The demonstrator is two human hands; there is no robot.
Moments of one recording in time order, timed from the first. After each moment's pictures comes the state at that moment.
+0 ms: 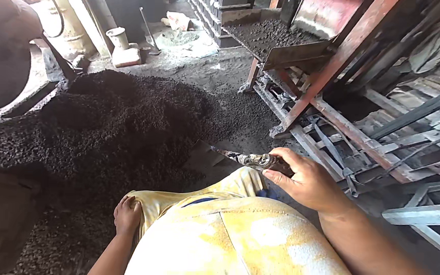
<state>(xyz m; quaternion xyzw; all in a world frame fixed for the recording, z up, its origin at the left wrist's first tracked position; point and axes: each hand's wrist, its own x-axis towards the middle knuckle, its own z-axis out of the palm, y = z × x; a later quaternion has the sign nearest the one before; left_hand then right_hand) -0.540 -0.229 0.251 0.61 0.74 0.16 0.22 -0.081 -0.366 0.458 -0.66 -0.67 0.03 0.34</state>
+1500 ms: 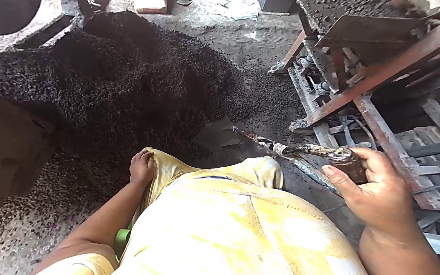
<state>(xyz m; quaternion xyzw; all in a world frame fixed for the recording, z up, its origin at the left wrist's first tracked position) -0.519 -0.211 0.263 0.66 0.69 0.14 0.26 -0.053 -0.386 0.447 -0.66 -0.64 0.02 0.39</state>
